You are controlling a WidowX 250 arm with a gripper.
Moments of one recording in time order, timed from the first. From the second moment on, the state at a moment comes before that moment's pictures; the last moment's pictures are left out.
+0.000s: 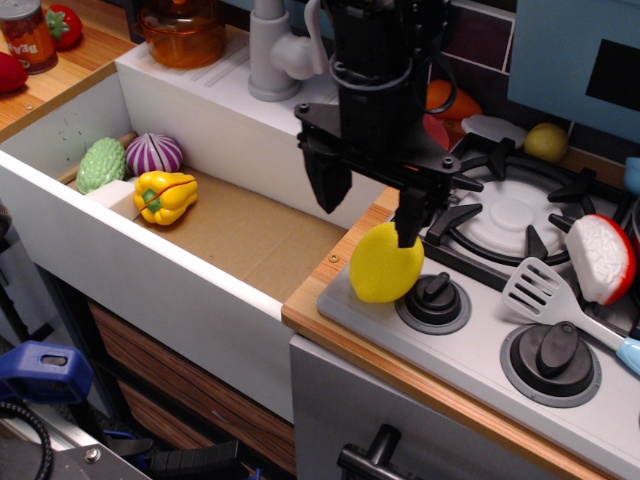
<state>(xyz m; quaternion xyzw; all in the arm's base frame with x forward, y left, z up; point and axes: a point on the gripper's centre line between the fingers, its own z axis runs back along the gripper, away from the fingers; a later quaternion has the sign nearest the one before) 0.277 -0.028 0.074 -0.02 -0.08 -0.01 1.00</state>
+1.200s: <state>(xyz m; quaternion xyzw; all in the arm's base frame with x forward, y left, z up) 0.289 -0.030 0.026 -0.05 -0.09 0.02 0.99</state>
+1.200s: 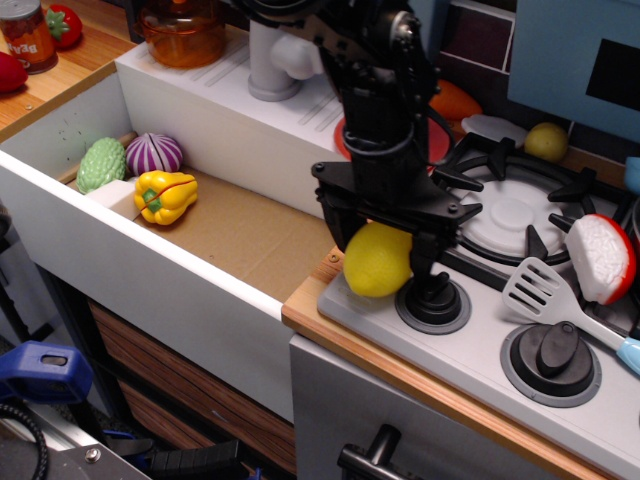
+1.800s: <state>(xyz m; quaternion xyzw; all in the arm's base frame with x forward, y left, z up) 0.313 -0.023 0.041 0.00 -0.09 0.01 1.00</state>
